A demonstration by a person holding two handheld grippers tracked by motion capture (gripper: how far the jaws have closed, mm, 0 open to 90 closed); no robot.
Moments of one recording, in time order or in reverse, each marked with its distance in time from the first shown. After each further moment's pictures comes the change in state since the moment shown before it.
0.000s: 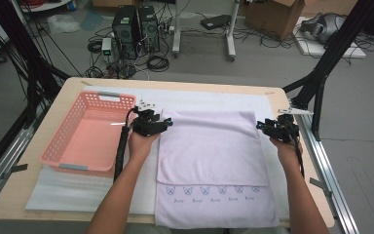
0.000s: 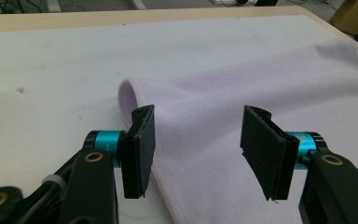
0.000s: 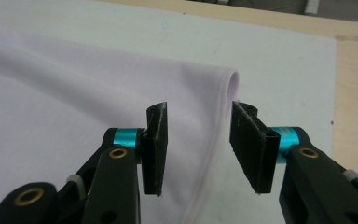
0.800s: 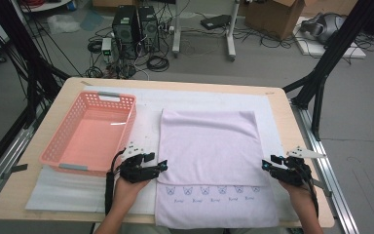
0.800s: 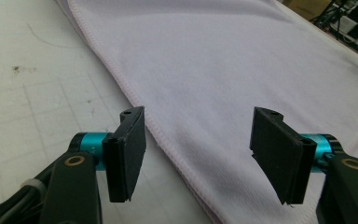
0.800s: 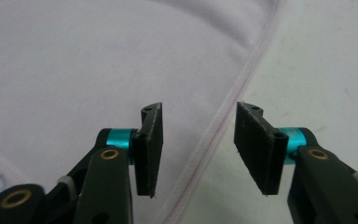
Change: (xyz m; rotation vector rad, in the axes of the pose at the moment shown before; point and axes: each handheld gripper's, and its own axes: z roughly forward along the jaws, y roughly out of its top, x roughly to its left) left arm -0.030 -0.092 -0.083 0.023 -0.168 -0.012; right arm 0.036 -0.093 -0.074 0.040 0.081 -0.049
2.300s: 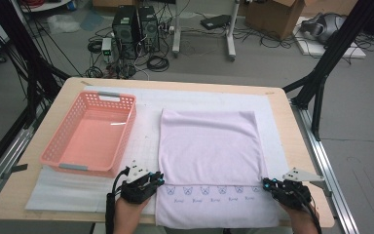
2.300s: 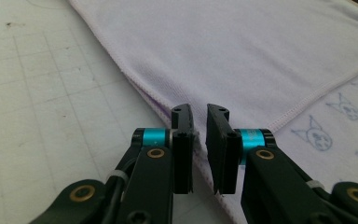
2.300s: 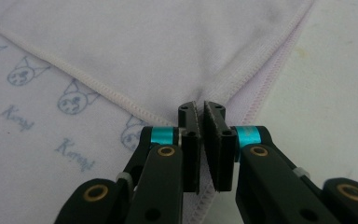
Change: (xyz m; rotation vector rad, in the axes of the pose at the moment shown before) left arm -0.043 -0.026 -0.019 0.053 0.096 0.070; right arm 0.036 -0.038 -0.022 0.076 0.020 -0.066
